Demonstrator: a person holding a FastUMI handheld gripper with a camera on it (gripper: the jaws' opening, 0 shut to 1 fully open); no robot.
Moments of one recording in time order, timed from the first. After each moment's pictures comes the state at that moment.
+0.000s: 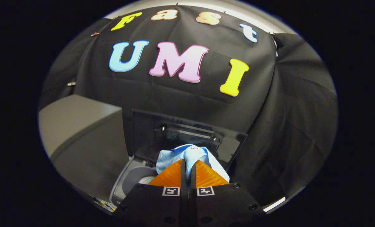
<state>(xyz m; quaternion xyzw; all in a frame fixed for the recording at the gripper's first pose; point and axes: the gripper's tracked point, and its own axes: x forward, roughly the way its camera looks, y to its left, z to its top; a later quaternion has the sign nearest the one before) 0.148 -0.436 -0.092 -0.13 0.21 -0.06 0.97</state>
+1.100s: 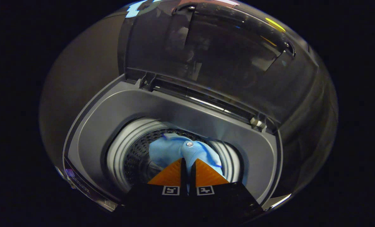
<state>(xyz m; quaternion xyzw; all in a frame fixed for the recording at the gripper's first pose) 0.142 -0.461 -0.338 -0.14 0.43 -0.01 0.89</state>
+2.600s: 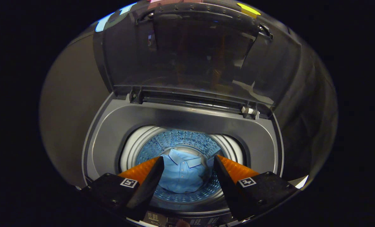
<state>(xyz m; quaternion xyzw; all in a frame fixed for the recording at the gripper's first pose) 0.138 -0.459 -0.305 -0.04 0.45 -0.05 0.89</state>
